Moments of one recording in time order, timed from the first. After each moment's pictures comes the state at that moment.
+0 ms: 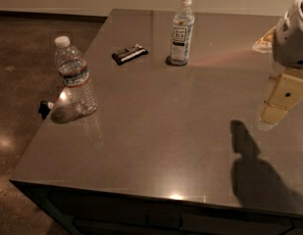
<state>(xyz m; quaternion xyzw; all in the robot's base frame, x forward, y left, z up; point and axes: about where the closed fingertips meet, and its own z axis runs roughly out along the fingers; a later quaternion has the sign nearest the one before) 0.438 -0.217 0.976 -0.60 0.78 -0.03 0.16</state>
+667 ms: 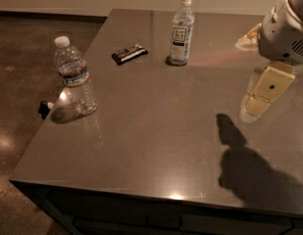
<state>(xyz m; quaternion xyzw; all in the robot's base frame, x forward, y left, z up) 0.456 -0.192 0.975 -0.62 0.76 0.02 0.19</state>
